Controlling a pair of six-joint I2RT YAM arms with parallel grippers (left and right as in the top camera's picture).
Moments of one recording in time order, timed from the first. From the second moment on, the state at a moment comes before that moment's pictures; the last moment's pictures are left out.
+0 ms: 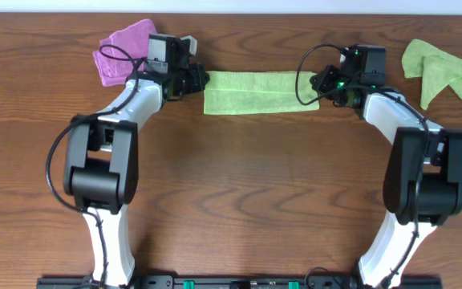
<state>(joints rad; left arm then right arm) -0.18 2.19 1.49 -0.18 0.51 -0.35 -0.03 2.07 1.32 -0.09 -0.45 0.55</state>
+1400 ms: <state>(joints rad) -0.19 2.22 1.54 -0.25 0.51 -0.35 -0.06 2.14 1.44 -0.24 -0.43 0.54</state>
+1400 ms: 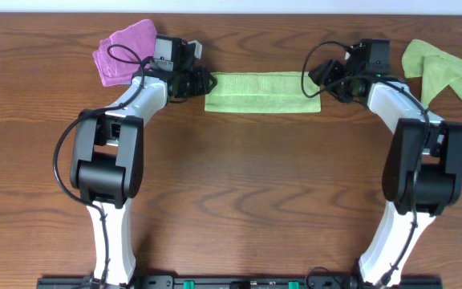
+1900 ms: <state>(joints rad) -0.19 2.23 1.70 -0.40 0.54 -0.35 -0.09 2.14 1.45 -0.24 -0.53 0.55</state>
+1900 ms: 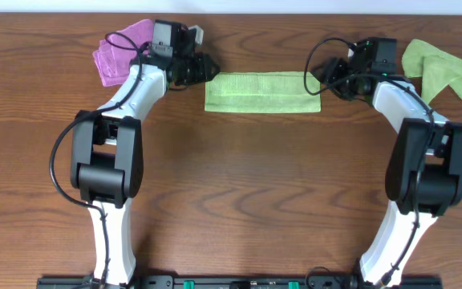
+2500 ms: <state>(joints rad) -0.24 2.23 1.77 -0.71 0.46 -0.16 -0.15 1.98 1.47 -0.69 -0.32 0.36</state>
